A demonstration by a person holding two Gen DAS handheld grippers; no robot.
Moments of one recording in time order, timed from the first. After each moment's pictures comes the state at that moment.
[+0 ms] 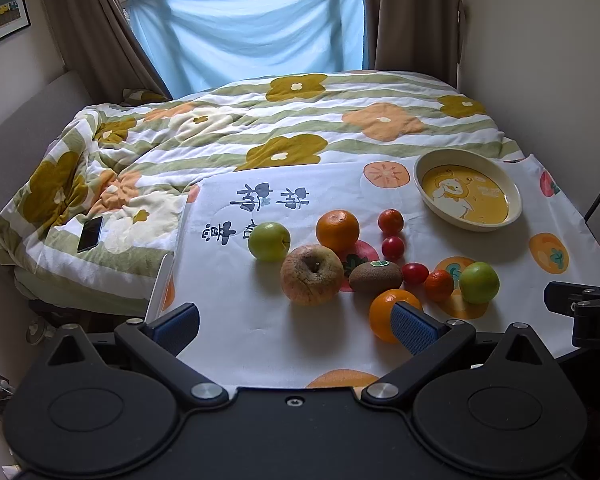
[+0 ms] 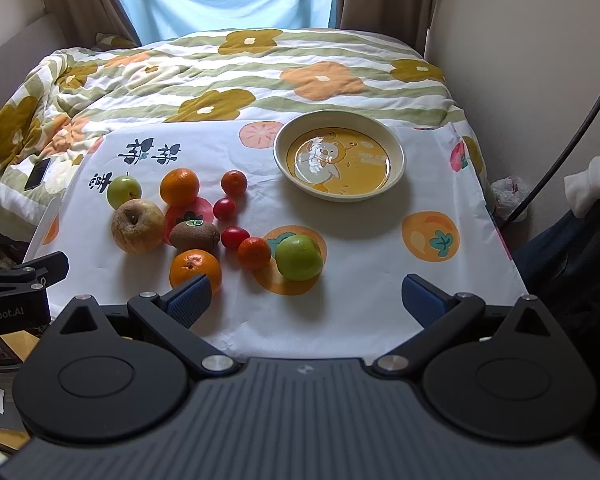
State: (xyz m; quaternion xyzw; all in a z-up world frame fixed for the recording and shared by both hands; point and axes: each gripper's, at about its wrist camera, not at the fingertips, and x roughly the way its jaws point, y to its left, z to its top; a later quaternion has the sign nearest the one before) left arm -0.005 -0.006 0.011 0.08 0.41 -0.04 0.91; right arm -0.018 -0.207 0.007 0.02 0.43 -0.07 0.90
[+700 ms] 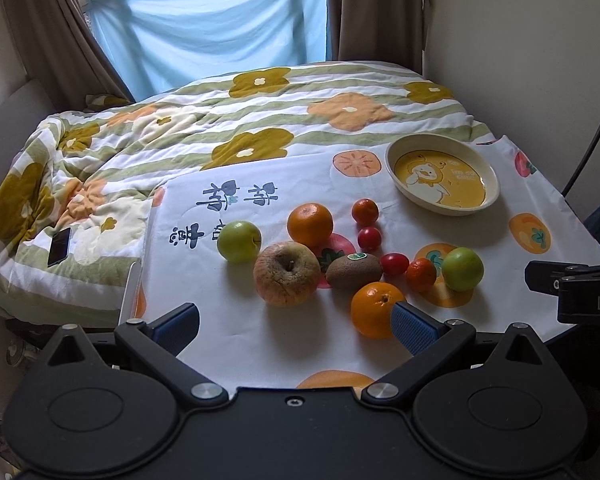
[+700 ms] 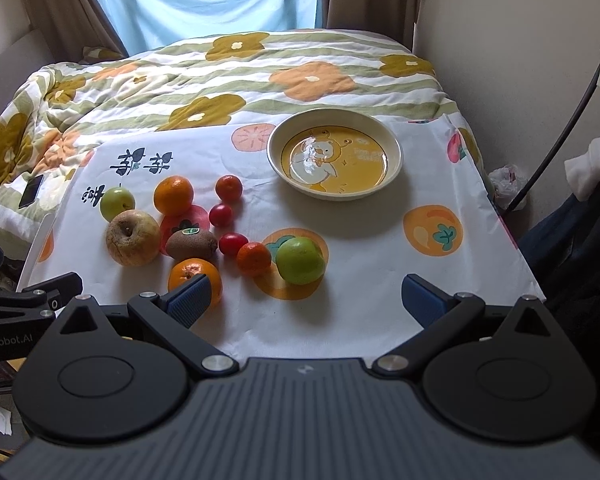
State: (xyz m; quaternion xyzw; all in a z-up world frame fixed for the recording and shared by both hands) left arm 0.013 -0.008 -0.008 0.10 0.42 -0.09 0.90; right arm -0.011 -0.207 -0.009 0.04 0.42 -0.08 0.90
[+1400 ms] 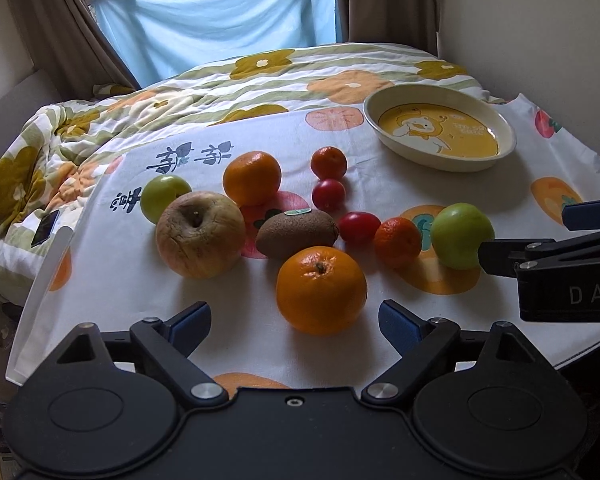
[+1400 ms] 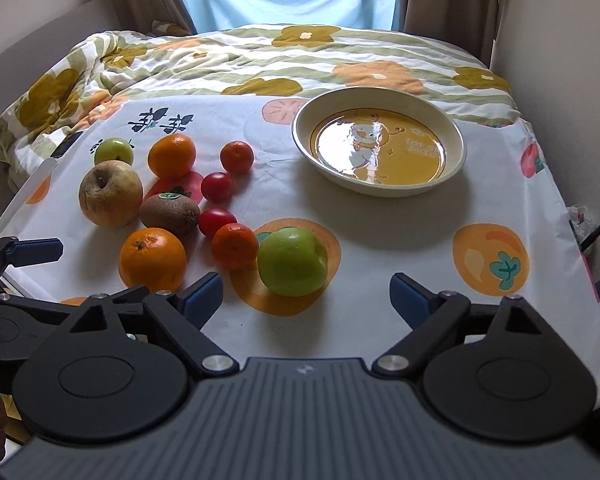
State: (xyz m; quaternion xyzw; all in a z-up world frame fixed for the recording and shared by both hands) left arm 0.024 -0.088 -0.113 0.11 0.42 -0.05 0.90; right arm 0.032 -0.256 -0.104 0.00 0.41 0.05 0.91
